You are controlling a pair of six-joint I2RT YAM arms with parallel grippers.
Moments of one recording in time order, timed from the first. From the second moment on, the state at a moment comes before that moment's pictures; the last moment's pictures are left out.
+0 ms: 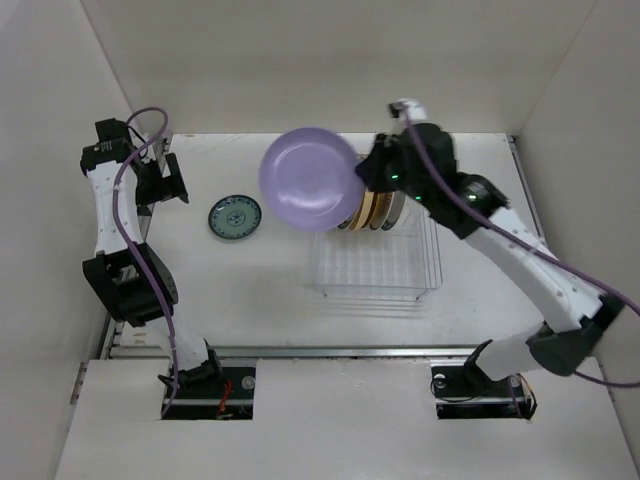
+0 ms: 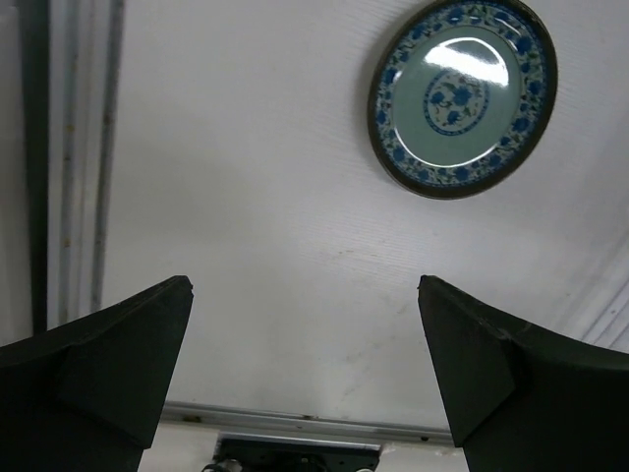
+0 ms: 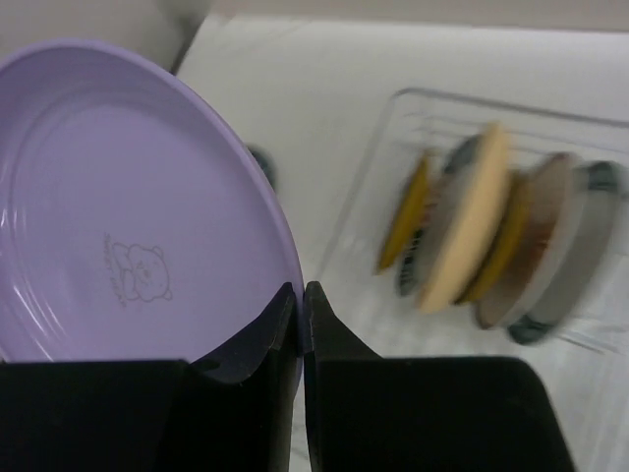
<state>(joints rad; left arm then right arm) 0.34 1.74 1.76 -1.14 0.19 0.00 0.68 1.40 1.66 -0.60 0.22 0.43</state>
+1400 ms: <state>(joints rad) 0.37 1.64 1.87 -1.28 0.10 0.04 0.94 2.10 1.94 -0.65 0.01 0.27</state>
